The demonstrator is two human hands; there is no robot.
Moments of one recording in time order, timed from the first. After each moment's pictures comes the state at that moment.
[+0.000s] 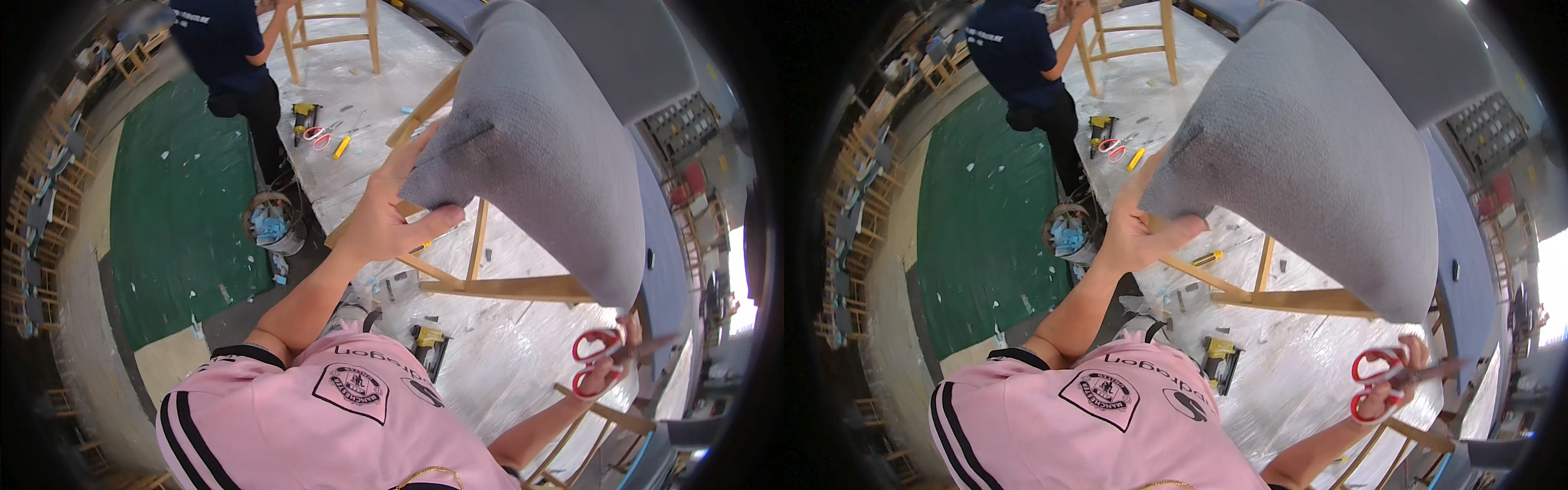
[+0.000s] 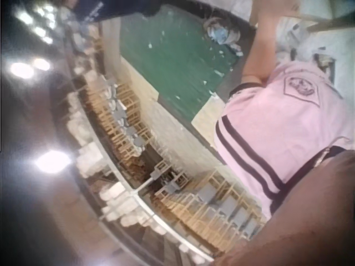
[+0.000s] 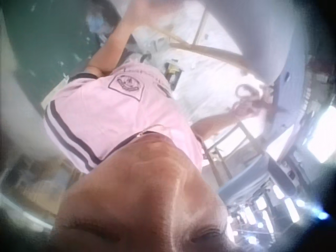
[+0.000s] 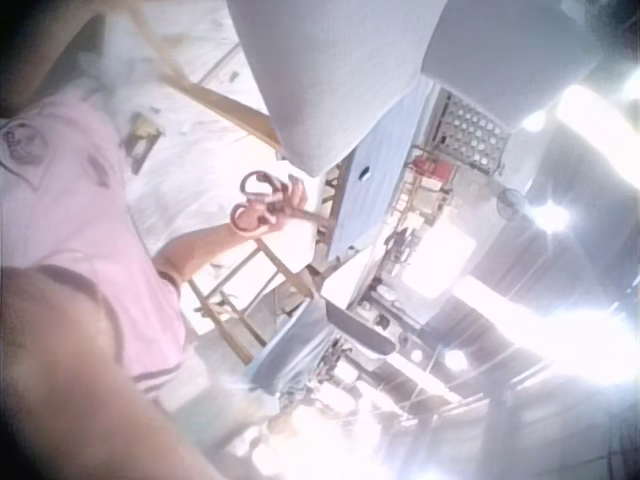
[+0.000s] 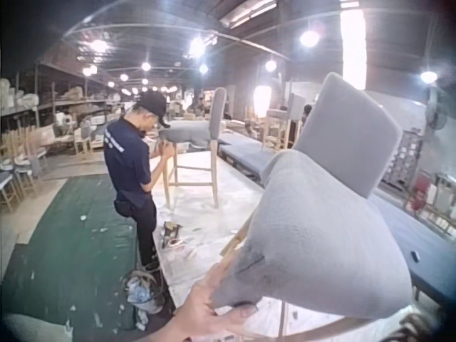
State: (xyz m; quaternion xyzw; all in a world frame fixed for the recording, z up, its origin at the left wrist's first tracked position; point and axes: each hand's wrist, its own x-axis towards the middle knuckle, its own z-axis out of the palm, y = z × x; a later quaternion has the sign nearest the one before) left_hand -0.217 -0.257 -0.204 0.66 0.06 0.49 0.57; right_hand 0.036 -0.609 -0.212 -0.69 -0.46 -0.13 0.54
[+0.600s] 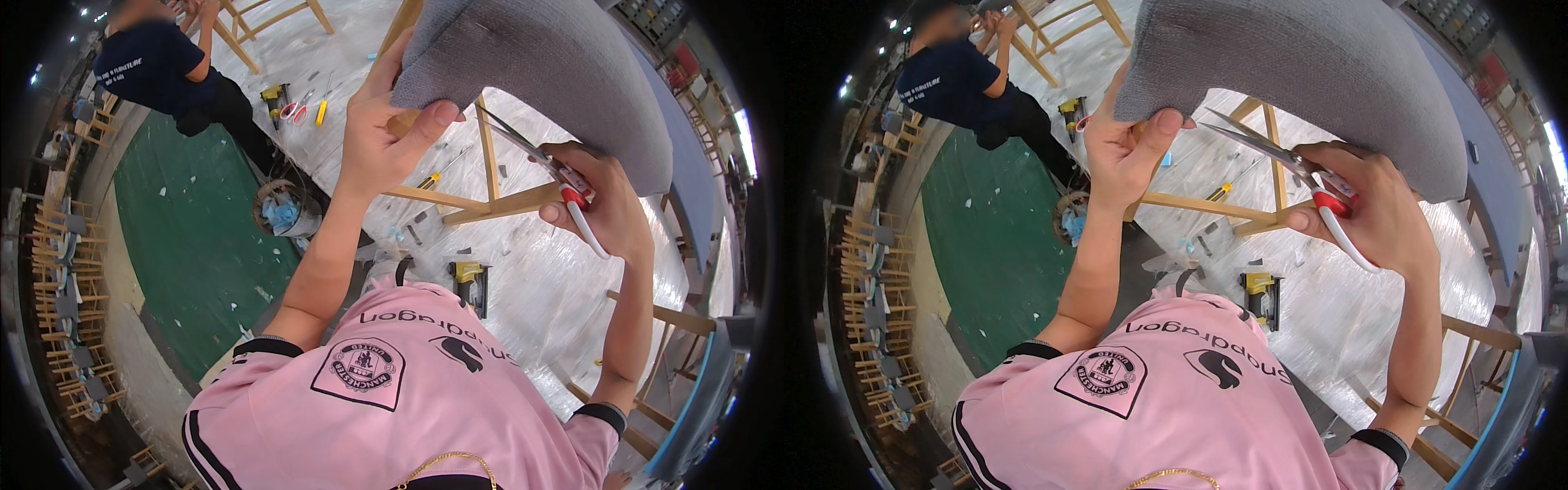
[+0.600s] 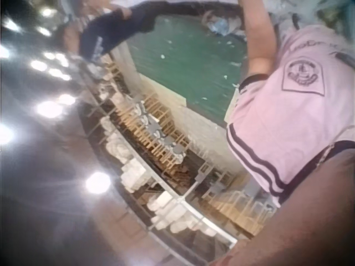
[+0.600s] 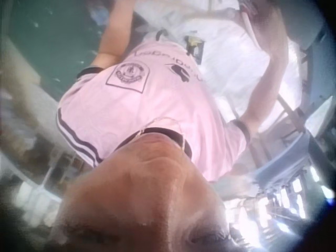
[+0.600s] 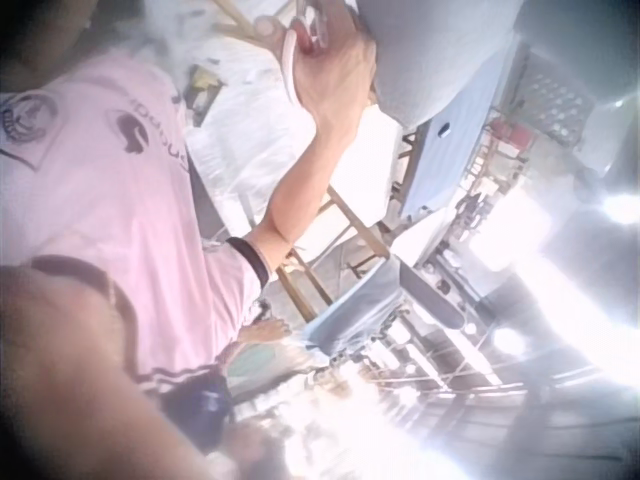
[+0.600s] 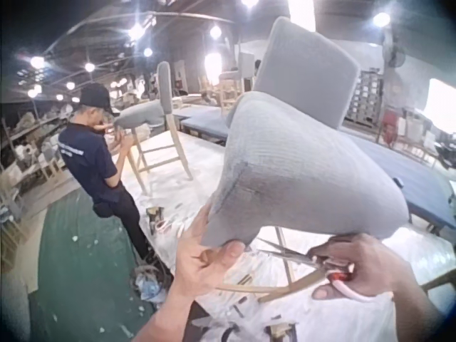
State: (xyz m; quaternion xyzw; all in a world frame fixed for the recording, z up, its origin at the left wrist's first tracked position) left_hand -0.186 -0.259 -0.216 0.69 -0.01 0.49 0.54; right_hand -0.010 -0.485 -0.139 -0.75 -0.61 0.10 0.24
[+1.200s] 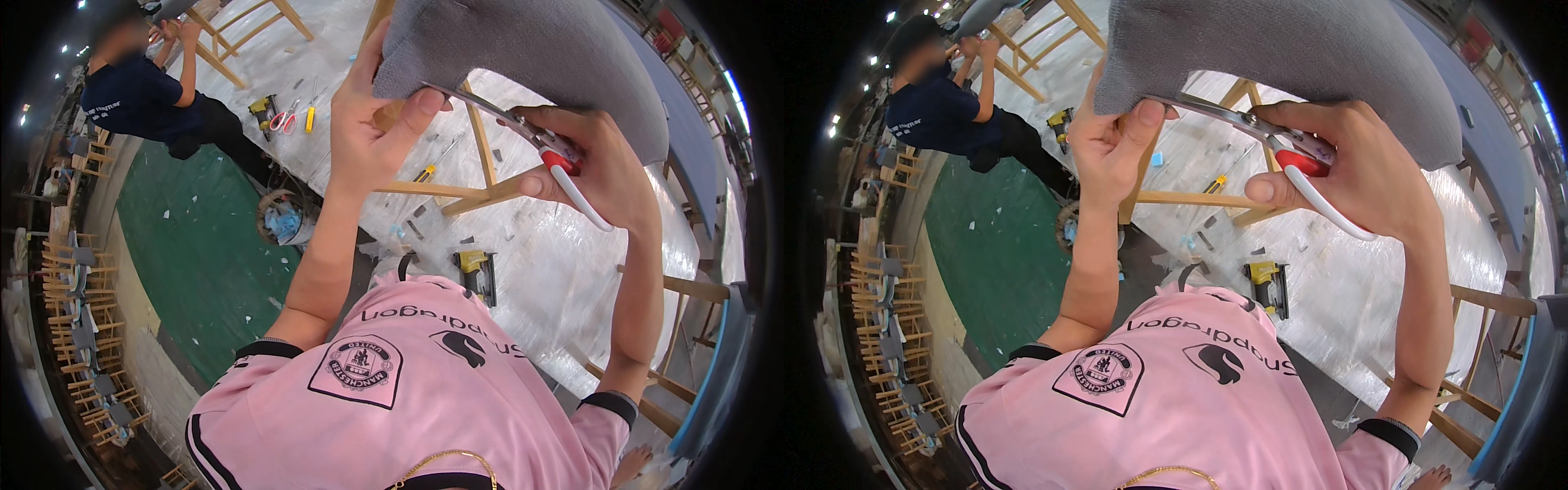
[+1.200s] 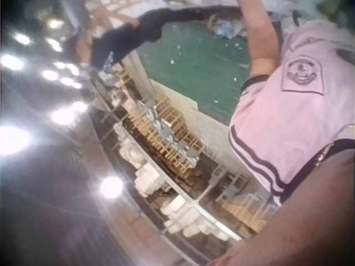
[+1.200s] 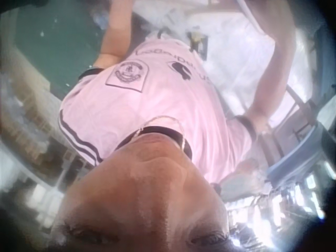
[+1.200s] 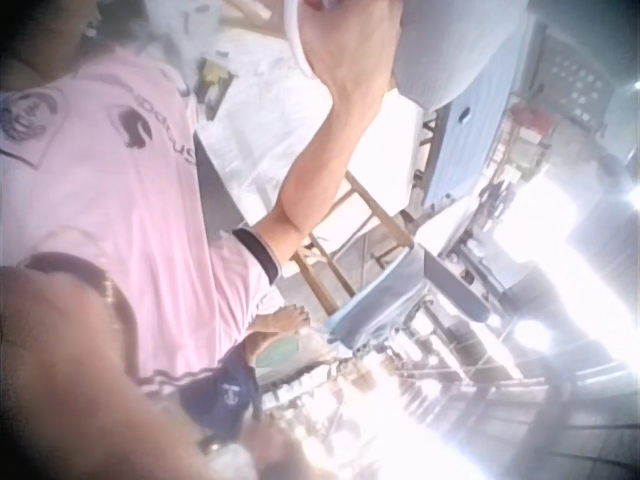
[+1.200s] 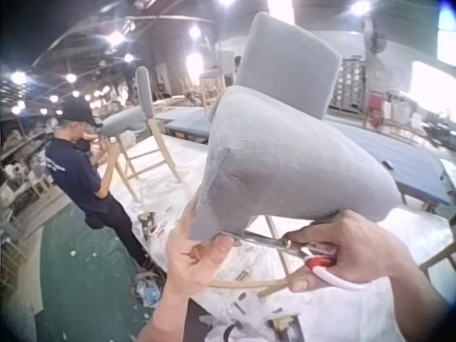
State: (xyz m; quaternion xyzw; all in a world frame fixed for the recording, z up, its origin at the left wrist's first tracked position) left_hand -0.167 -0.262 -0.213 0.71 -0.08 0.50 0.49; right_hand -0.011 -0.479 -0.126 -0.74 -0.60 0.11 0.28
